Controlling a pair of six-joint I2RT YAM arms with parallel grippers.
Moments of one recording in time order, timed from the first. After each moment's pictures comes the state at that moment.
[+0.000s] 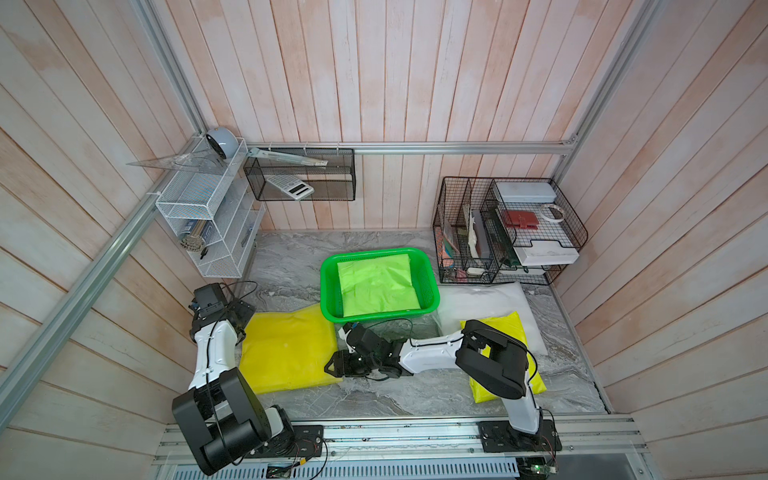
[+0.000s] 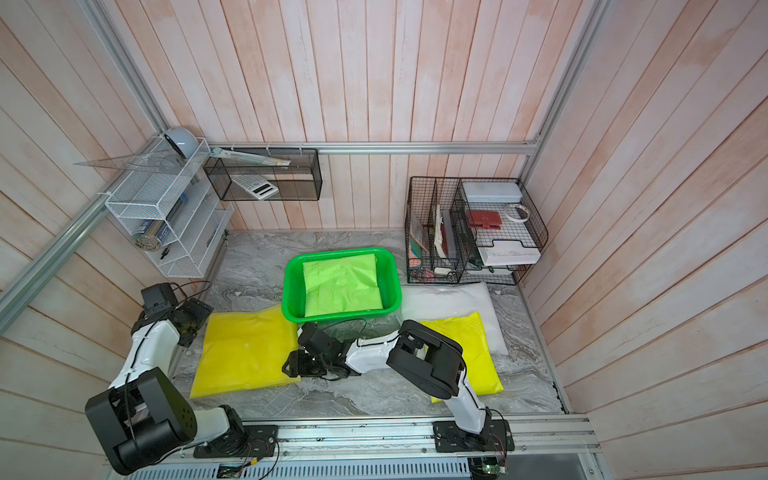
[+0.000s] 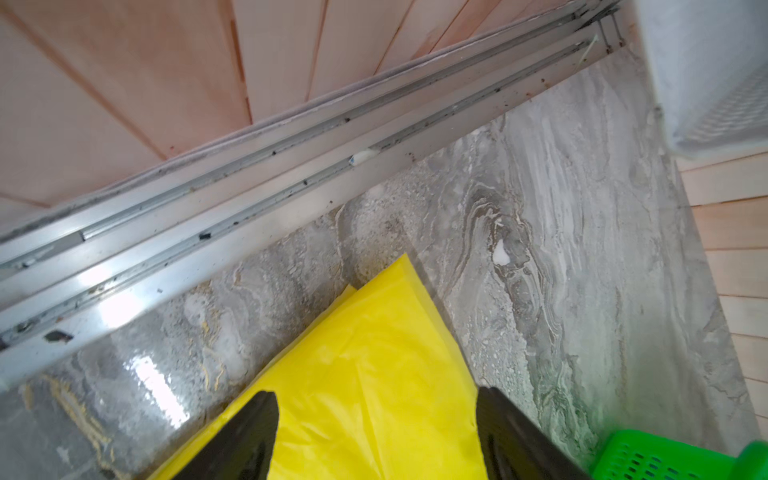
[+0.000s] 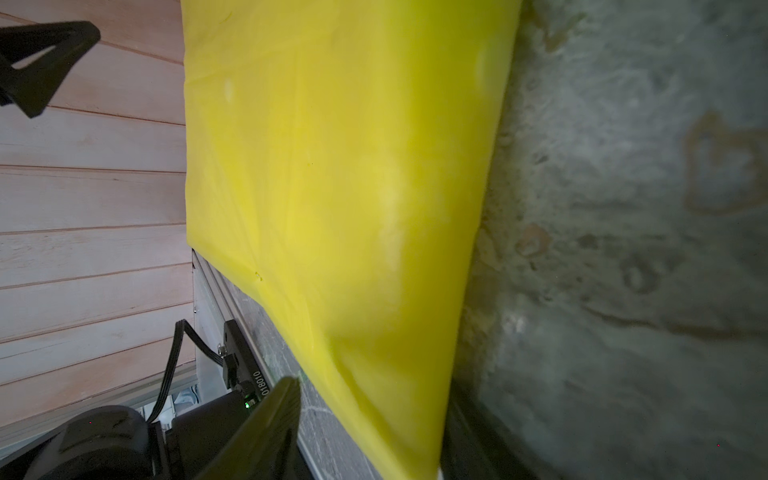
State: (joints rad) left arm 0.52 1.32 0.84 -0.47 0.06 -0.57; right arm 1.20 2.06 1.16 0.19 -0.29 1.08
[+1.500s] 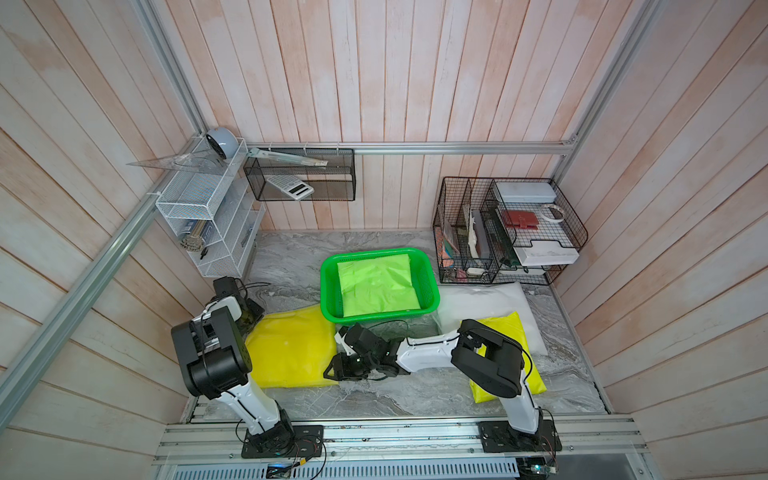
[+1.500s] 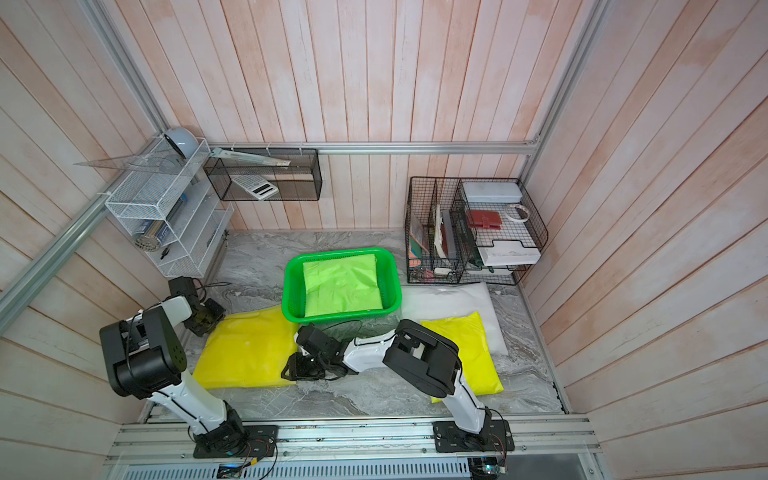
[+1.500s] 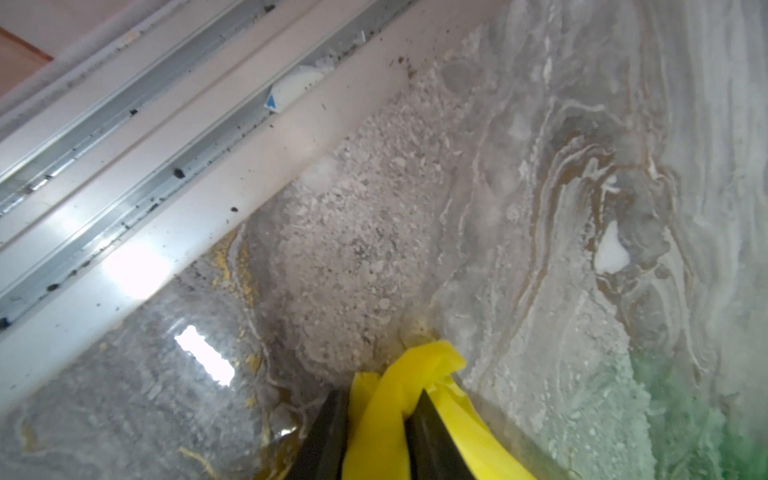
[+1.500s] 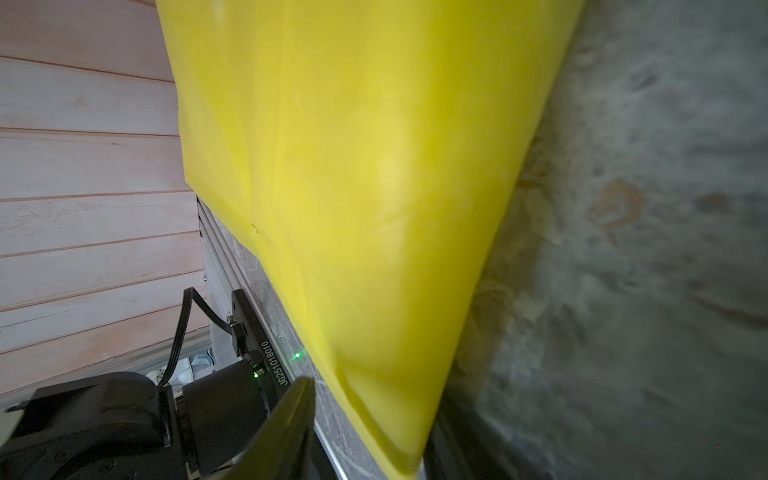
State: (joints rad) left arm 0.48 1.75 0.99 -0.43 0.10 -0.48; right arm 1.20 2.09 1.19 0.18 -0.40 1.08
